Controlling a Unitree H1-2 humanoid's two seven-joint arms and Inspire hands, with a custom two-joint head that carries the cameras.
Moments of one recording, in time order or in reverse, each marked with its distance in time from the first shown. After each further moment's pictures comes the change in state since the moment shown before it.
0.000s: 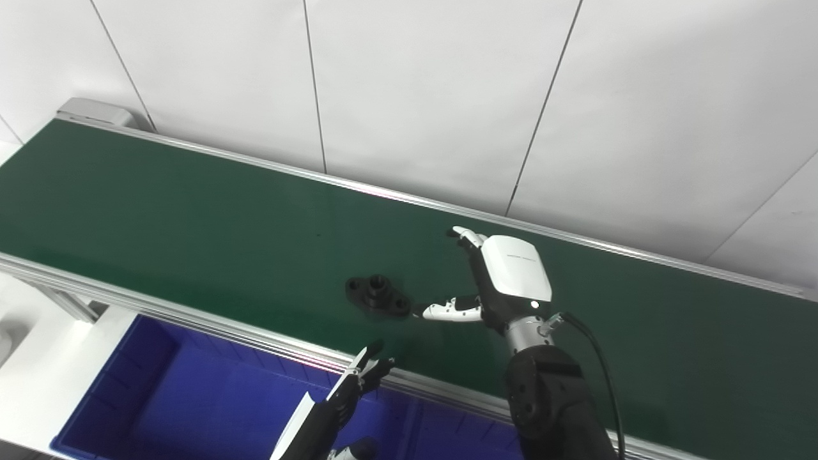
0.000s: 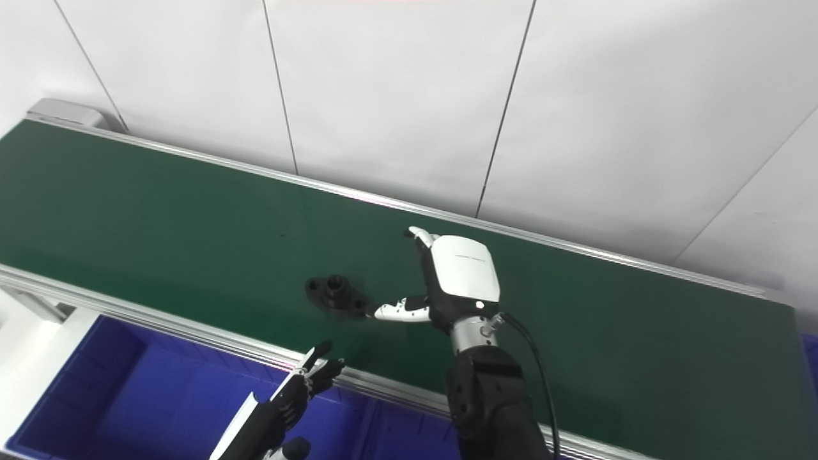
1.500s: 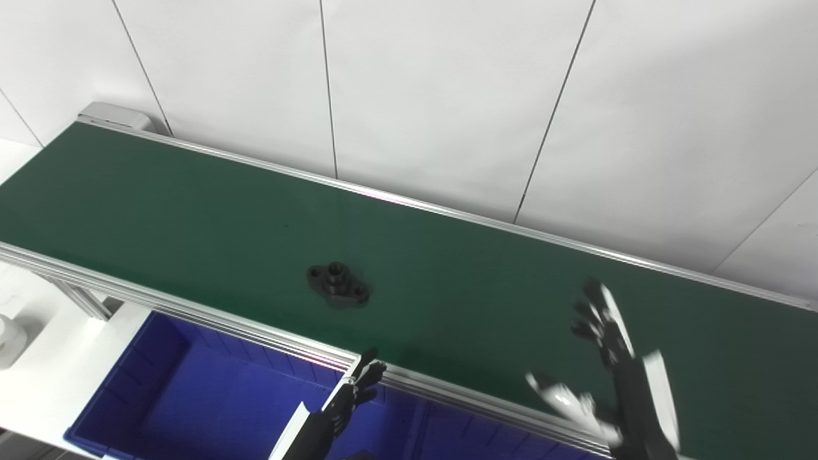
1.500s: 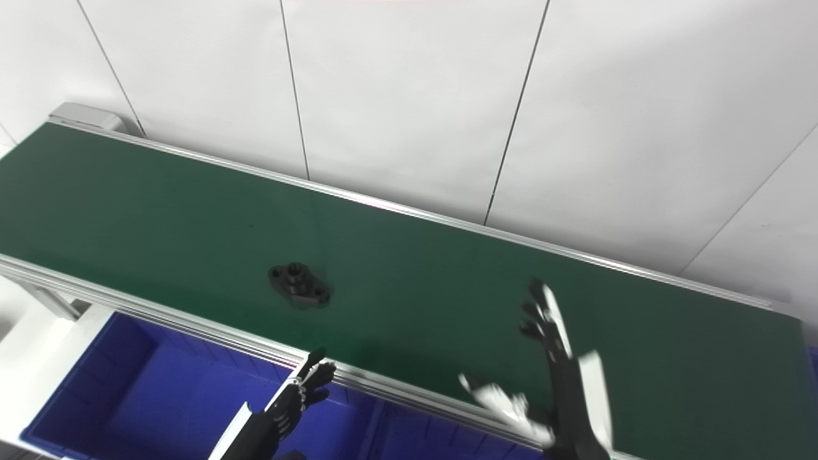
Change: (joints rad) left arm 0.031 0.021 0.004 -0.017 0.008 -0.011 0.021; right arm 0.424 -0.020 -0.334 -0.414 0.650 -0.288 -0.043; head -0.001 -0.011
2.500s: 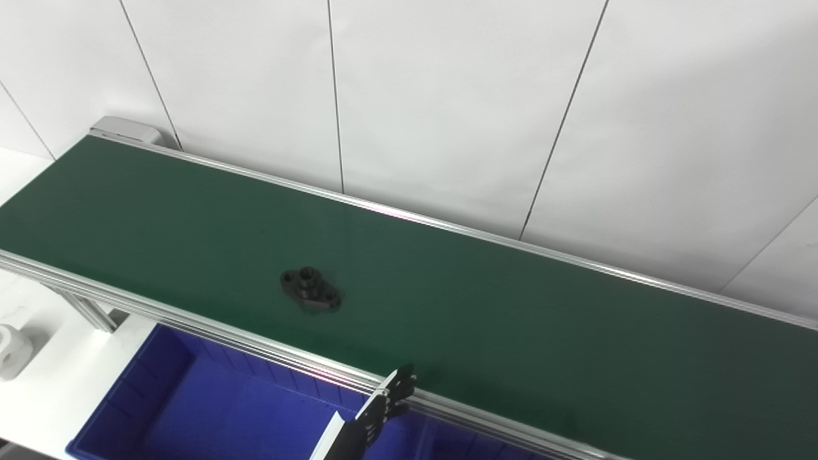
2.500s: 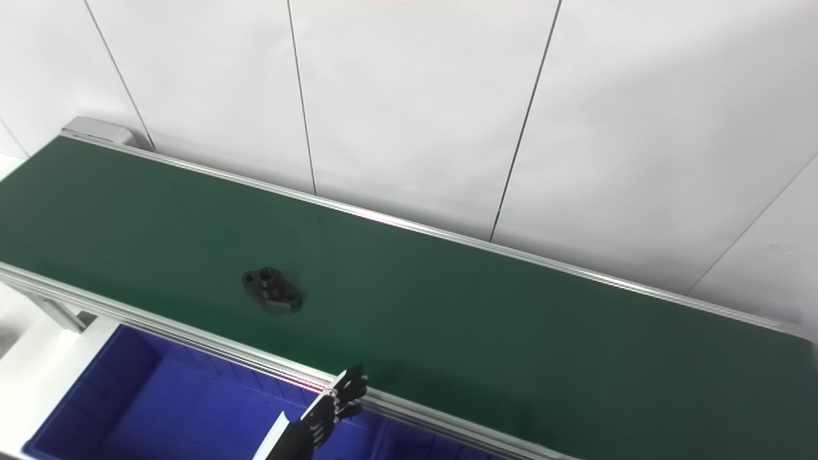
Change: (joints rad) left arm -0.065 -0.055 -0.041 0.104 0.055 -0.022 0.054; right arm 0.432 -0.211 -0.114 0.289 0.533 -0.416 -0.001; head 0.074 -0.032
